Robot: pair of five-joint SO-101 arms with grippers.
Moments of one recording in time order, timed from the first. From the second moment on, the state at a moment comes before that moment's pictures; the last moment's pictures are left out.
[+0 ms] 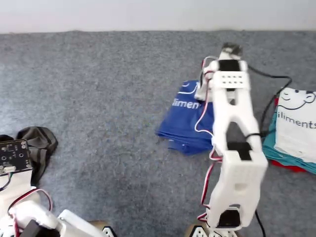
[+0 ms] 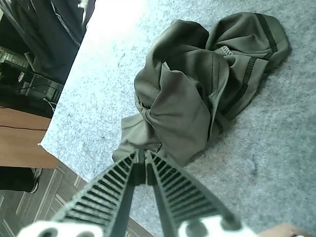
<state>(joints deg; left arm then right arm) -64.6 -82.3 40.2 97.7 -40.2 -2.5 25.9 -26.9 86.2 -17.5</state>
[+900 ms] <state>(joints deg) -64.6 -82.3 41.9 97.7 -40.2 30.3 5.1 -26.9 83.0 21.7</state>
